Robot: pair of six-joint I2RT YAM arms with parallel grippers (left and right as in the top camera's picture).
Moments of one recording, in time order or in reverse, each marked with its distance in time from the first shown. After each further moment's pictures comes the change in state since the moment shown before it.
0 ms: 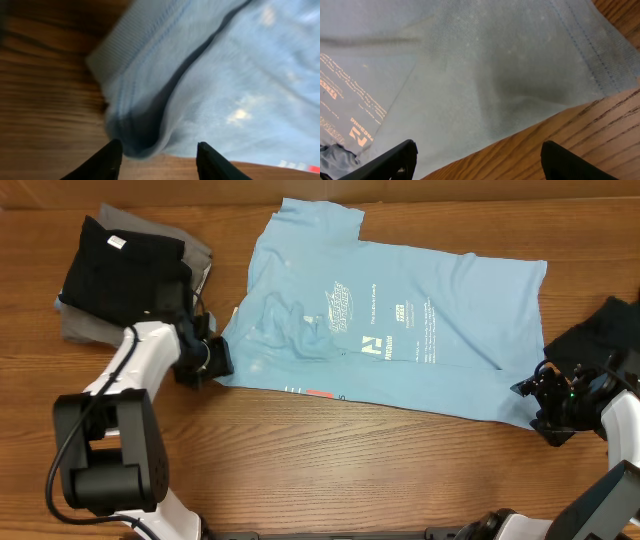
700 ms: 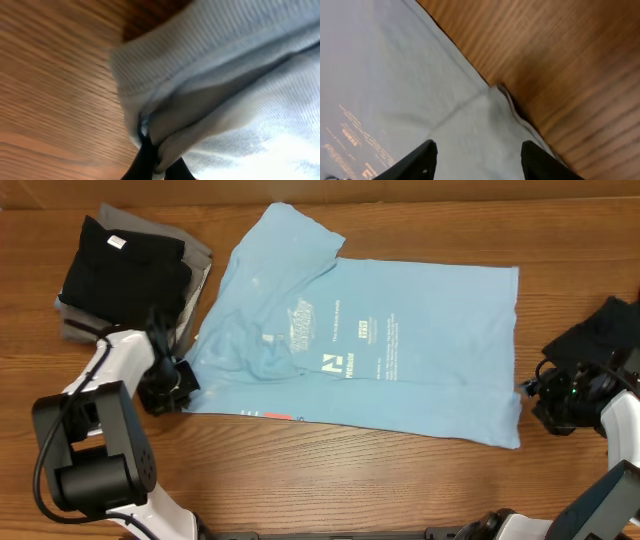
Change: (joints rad) left arm 0.175 0.020 -0.031 -0.151 -0.201 -0.139; right arm 0.009 0.000 0.000 0.096 -0.002 -0.006
